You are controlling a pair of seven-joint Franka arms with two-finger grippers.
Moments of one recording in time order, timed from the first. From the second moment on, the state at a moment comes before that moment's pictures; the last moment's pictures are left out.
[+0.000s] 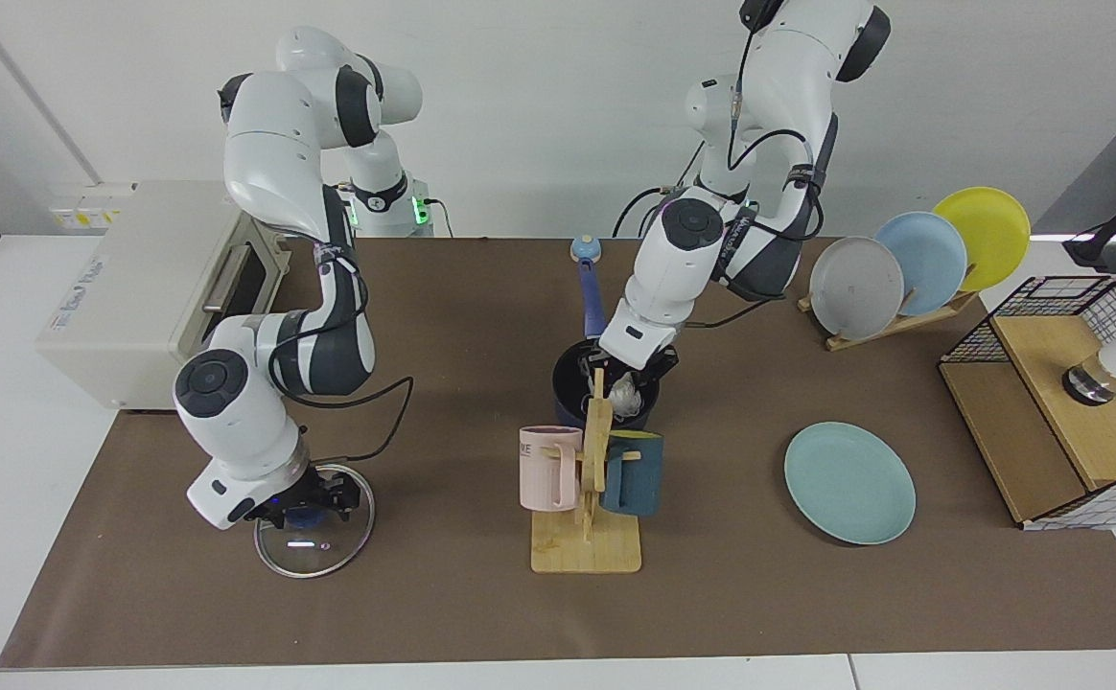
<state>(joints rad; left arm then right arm) 0.13 0.43 -0.70 -1.73 0.20 2.16 -0.74 0.02 0.81 -0.01 -1.14 -0.01 2.01 -0.07</state>
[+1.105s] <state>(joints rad) 0.15 0.24 -0.31 -1.39 0.08 1.67 -0.22 0.02 0.81 -0.01 -1.16 -0.02 2.00 -0.13</state>
